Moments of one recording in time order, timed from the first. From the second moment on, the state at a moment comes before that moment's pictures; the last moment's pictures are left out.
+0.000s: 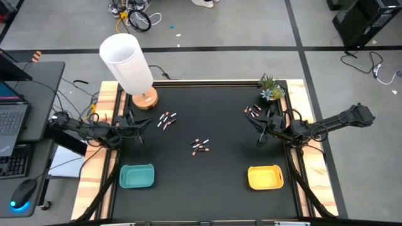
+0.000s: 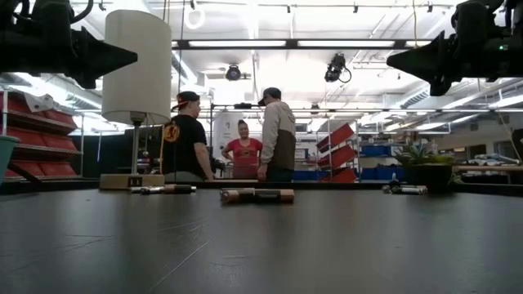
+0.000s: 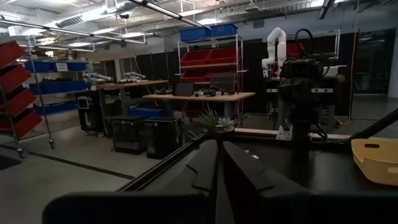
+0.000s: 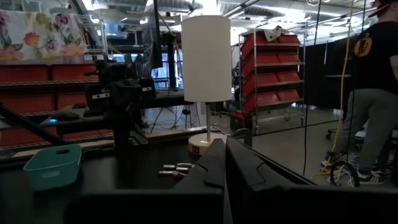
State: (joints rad) left arm -0.32 0.10 0.01 0.35 -0.74 0.19; right arm 0.17 0.56 0.01 0.75 0.57 -0.05
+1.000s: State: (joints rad) left arm -0.32 0.10 0.01 0.35 -0.74 0.04; right arm 0.17 0.56 0.01 0.75 0.57 -0.05
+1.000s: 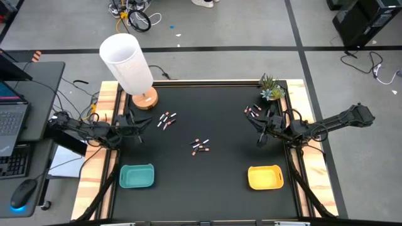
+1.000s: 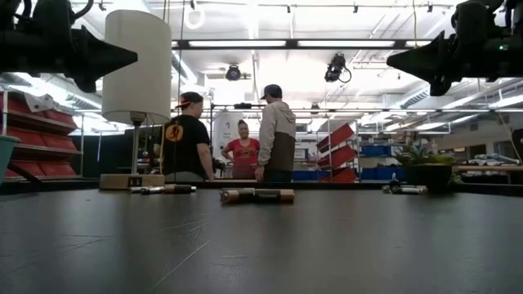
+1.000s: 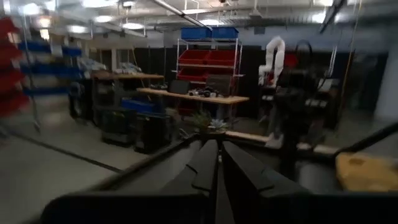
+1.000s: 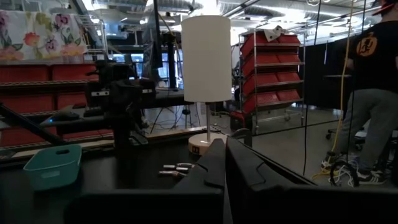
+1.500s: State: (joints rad) left arm -0.32 0.11 0.01 0.35 -0.74 -0.06; right arm 0.17 0.56 0.01 0.85 0.55 -0.04
